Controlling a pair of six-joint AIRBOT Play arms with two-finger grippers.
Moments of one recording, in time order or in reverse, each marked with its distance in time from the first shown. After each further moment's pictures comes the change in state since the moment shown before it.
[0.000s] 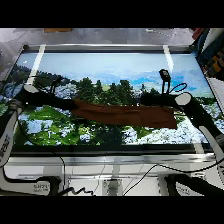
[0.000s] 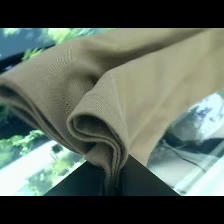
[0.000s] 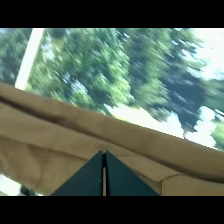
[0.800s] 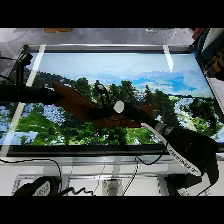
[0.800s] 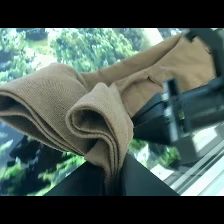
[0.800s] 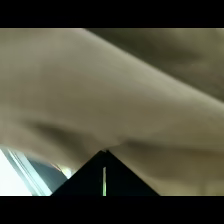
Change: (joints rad) left arm 0.032 0.432 0.008 0.018 -0.060 -0.011; right arm 0.547 -0.462 0.415 0.040 -0.030 0.201
